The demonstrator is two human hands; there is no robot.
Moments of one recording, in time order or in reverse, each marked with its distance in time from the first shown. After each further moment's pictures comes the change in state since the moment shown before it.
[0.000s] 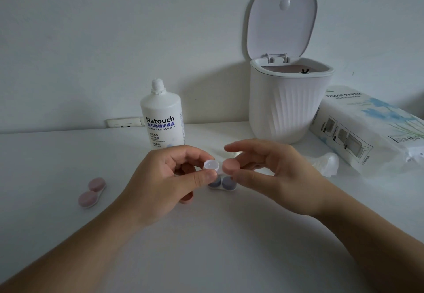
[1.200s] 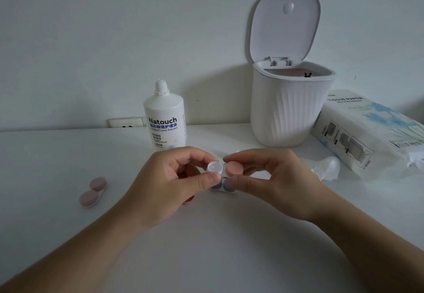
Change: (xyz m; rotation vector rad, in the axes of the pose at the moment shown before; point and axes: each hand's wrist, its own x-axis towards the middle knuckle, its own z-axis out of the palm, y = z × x) left_hand 0.001 -0.005 0.000 0.013 -0.012 0.040; right_hand 0.001 0.003 0.005 -0.037 0.041 0.003
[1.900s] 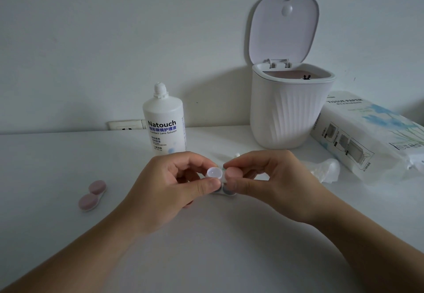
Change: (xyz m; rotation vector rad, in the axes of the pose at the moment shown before) left_hand -0.003 0.000 0.001 -0.021 -0.008 0.006; right_hand 0.002 -0.003 0.000 0.066 -0.026 0.000
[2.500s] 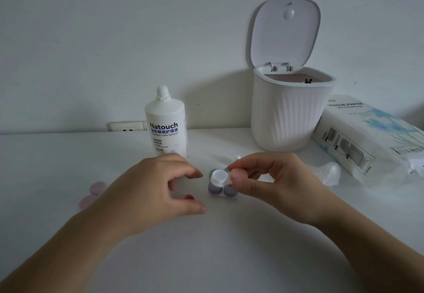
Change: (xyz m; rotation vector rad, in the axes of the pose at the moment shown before) left_hand -0.003 0.008 -0.030 0.839 -0.080 0.075; right_hand 0.000 0.006 -0.005 -0.026 0.004 -0.027
